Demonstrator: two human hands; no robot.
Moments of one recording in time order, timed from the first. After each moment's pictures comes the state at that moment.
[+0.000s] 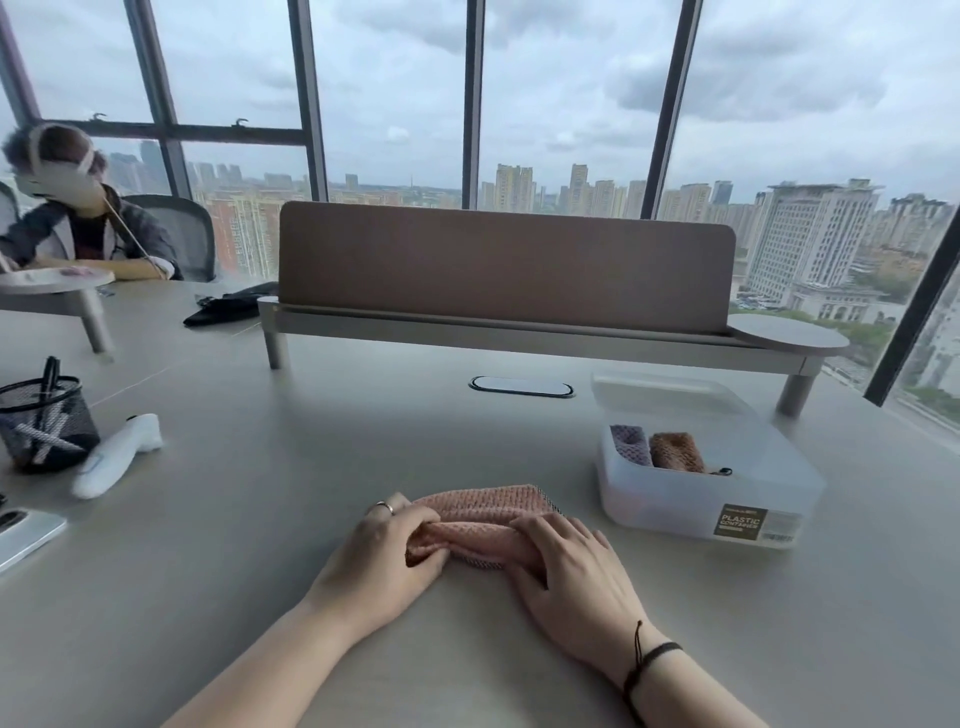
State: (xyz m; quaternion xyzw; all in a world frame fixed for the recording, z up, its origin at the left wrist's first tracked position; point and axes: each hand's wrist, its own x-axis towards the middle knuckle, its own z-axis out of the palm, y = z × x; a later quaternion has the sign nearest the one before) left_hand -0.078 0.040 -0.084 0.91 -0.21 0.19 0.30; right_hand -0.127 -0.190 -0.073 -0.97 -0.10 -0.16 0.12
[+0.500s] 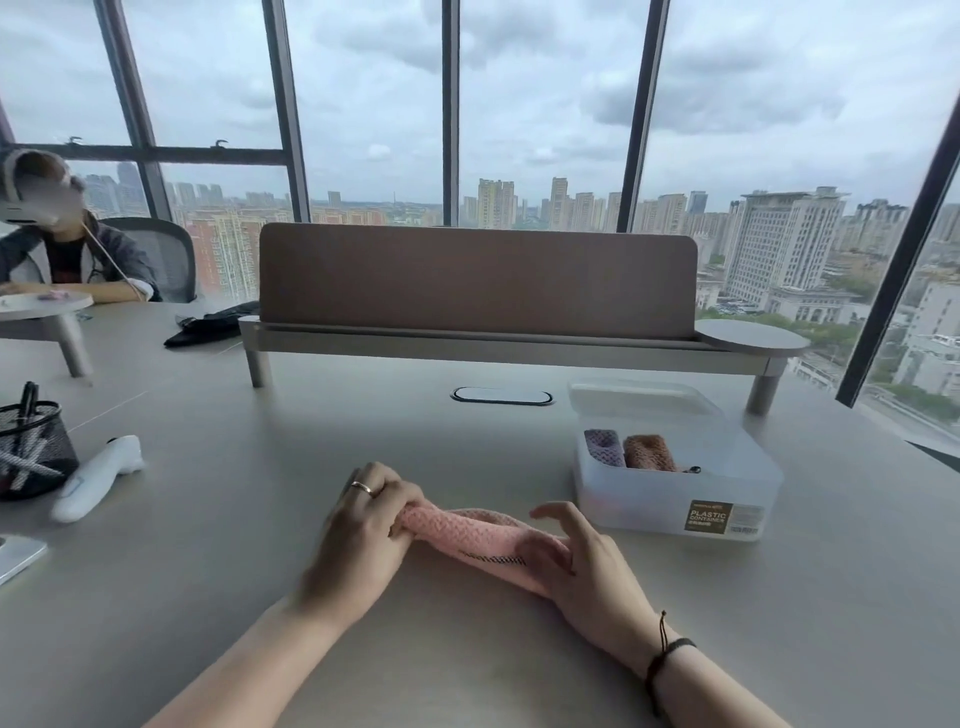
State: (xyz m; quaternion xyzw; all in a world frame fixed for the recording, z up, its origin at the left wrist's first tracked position) left_hand -0.080 0.033 -0.052 0.83 -0.29 0.38 0.28; right_hand -0.152 -0.215 -0.053 -0.93 -0.03 -0.13 0.36
